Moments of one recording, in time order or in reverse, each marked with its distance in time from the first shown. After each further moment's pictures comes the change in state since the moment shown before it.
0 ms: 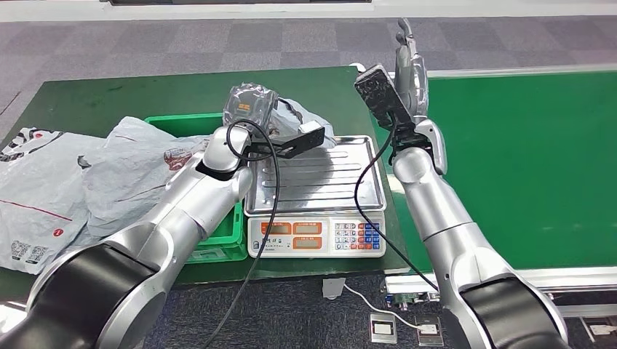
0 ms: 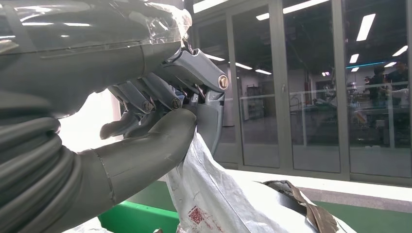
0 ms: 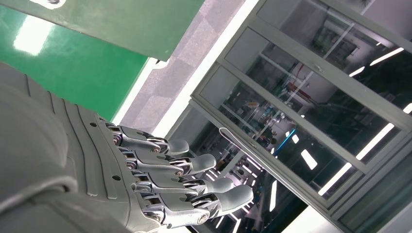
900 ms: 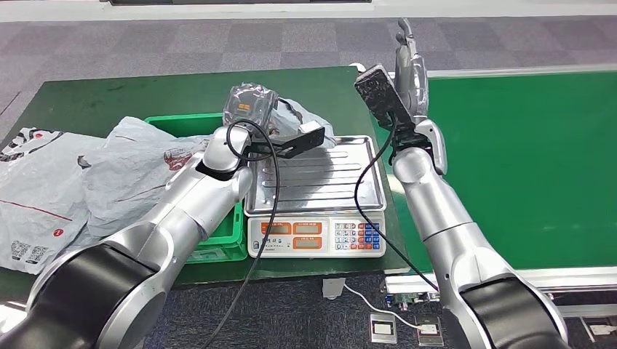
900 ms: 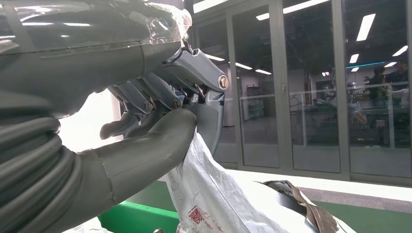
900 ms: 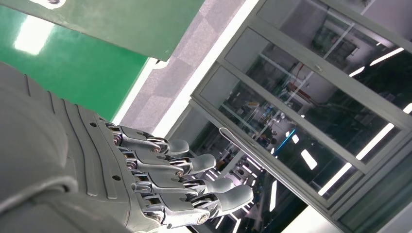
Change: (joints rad) left arm 0.000 0.000 0.000 0.000 0.000 0.000 0.000; right arm 0.000 0.000 0.000 0.000 0.000 0.000 0.000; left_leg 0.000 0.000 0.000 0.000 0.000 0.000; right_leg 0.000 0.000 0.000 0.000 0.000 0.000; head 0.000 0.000
